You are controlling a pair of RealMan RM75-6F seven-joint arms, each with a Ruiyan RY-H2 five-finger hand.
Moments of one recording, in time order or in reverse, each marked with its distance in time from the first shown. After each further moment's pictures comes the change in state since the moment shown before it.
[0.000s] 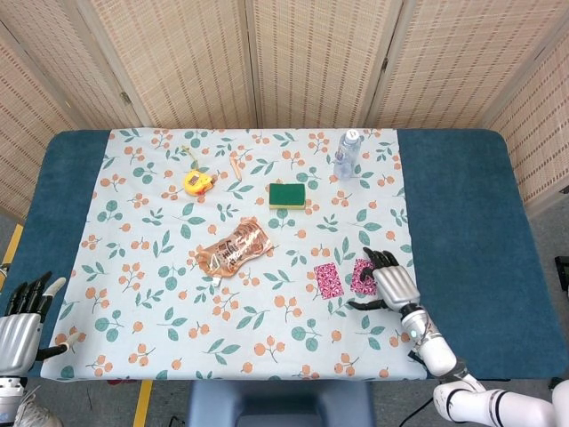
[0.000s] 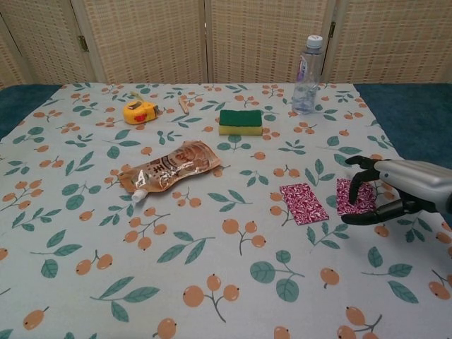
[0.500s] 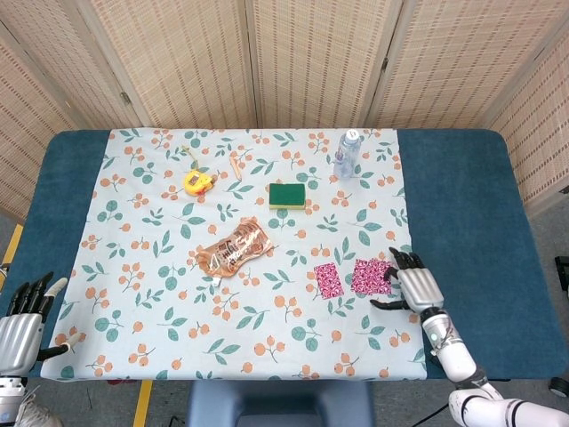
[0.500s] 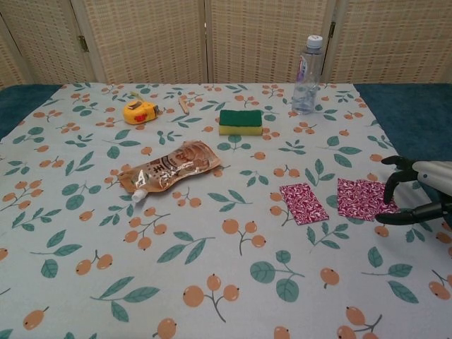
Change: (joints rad) left arm -0.001 -0.006 0.002 0.010 0.006 0.000 -0.010; right arm -0.071 0.054 -0.006 0.010 0.018 0.046 0.026
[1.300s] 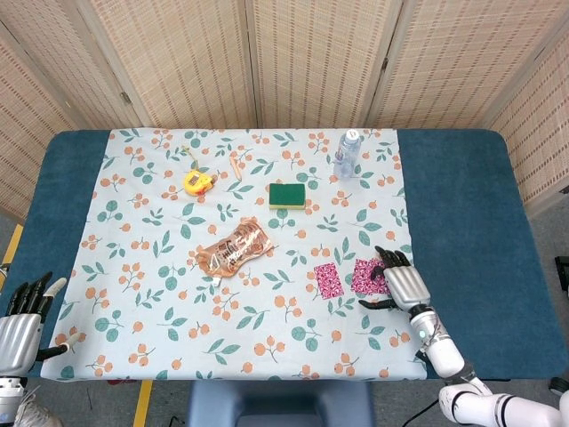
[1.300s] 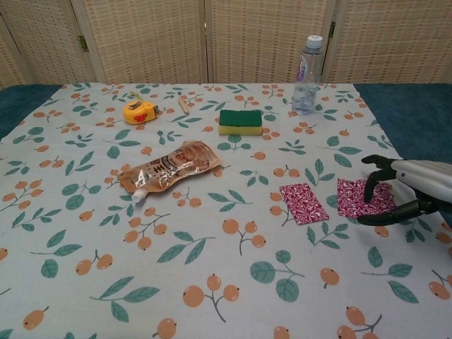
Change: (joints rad) left arm 0.000 0.004 0.000 -0.002 -0.002 -0.001 0.000; right arm 0.029 -0.048 0.029 0.015 -0.024 -0.041 -0.008
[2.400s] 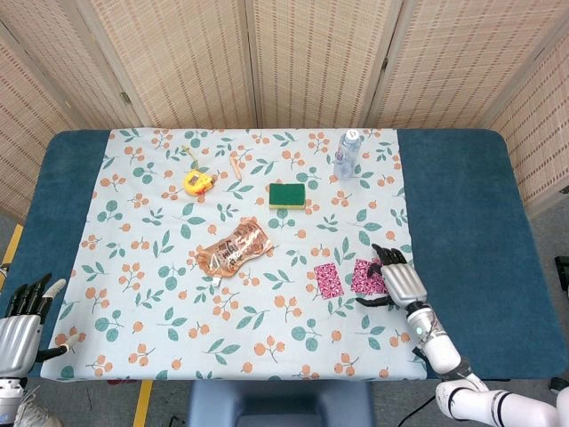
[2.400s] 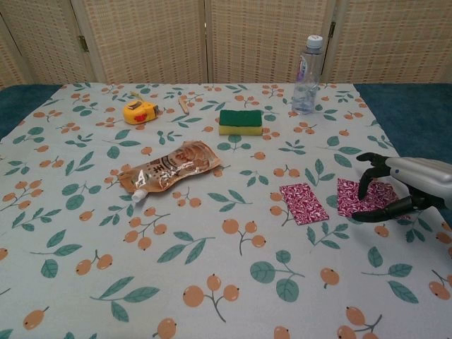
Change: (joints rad) left arm 0.006 -0.004 0.003 0.009 -0.003 0.001 -0.003; right arm 0.012 -0.016 0.023 0.016 0.002 -0.027 0.014
